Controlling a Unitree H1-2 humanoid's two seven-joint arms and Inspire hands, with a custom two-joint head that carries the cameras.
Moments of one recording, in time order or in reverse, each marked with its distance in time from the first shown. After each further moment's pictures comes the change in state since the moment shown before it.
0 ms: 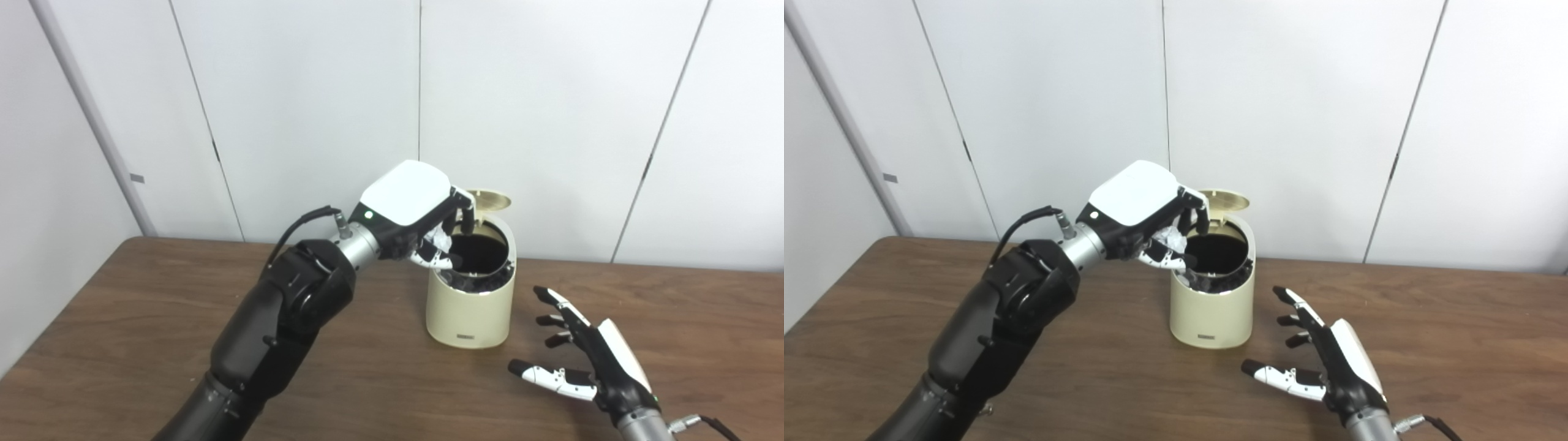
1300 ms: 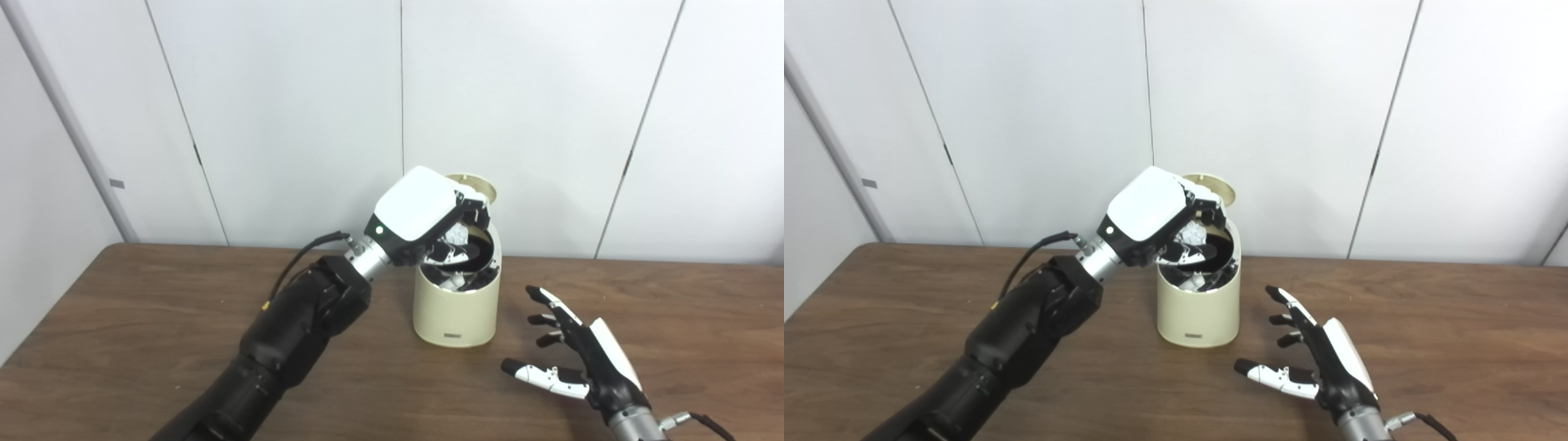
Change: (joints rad) left arm -0.085 -0.061 -0.121 0.491 0.085 -0.285 0.633; right arm 0.015 -0.001 -0.014 -0.004 0.026 -0.006 -0.006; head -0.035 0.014
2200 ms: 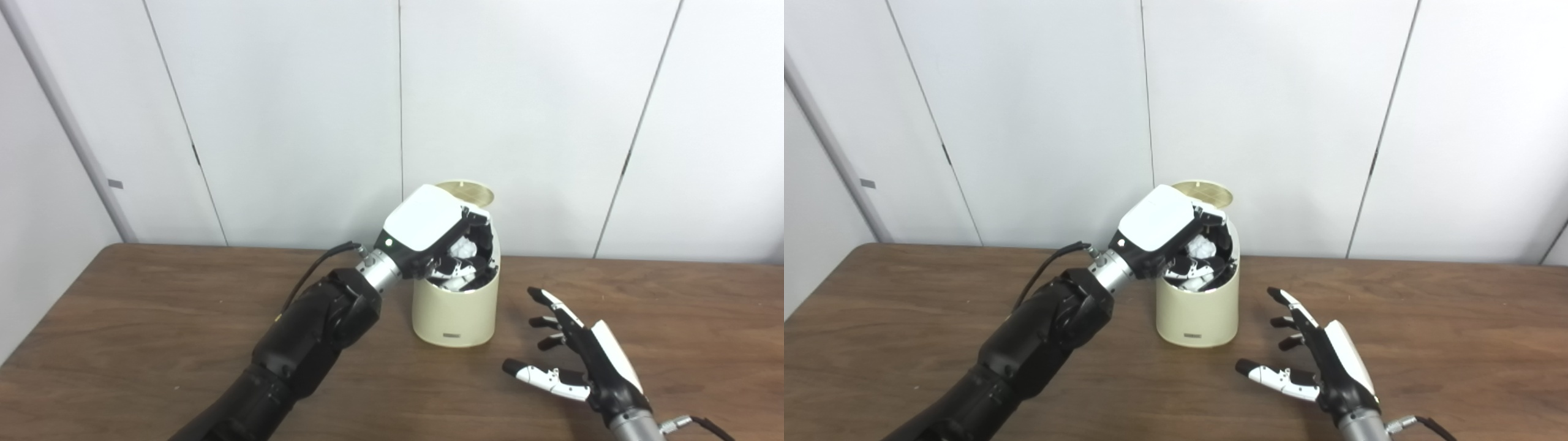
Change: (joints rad) left arm 0.016 -0.027 -0.012 0.021 -0.074 0.049 -0.074; right arm 0.010 0.001 0.001 -0.001 -0.002 0.000 -0.014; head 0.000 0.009
